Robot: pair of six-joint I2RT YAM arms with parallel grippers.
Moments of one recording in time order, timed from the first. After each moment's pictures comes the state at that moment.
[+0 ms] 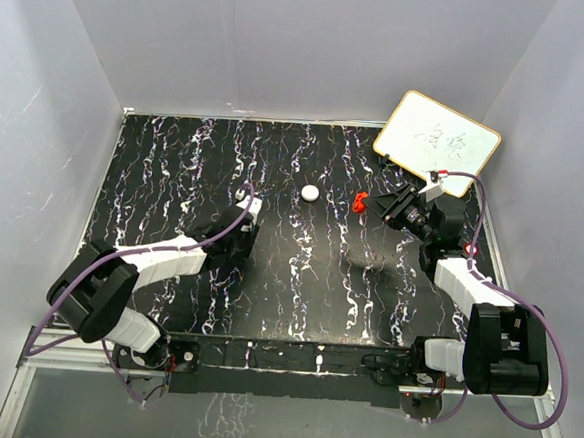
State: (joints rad) left arm -0.65 1.44 0.65 -0.08 -0.27 -0.17; right arm 0.01 1.24 0.53 0.52 -0.61 0.89
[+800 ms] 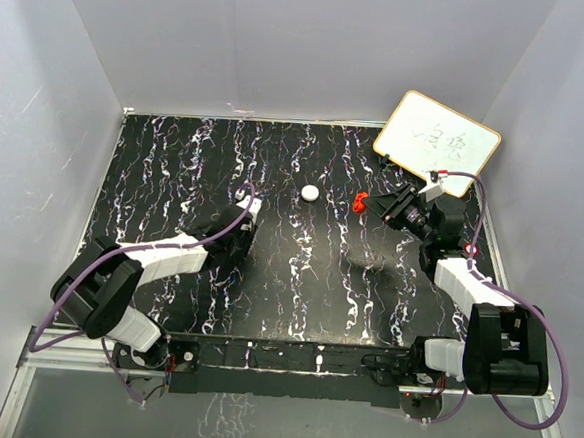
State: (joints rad) left arm -0.63 1.47 0.65 -0.06 -0.26 -0.16; right arm 0.01 1.24 0.53 0.52 -0.61 0.88
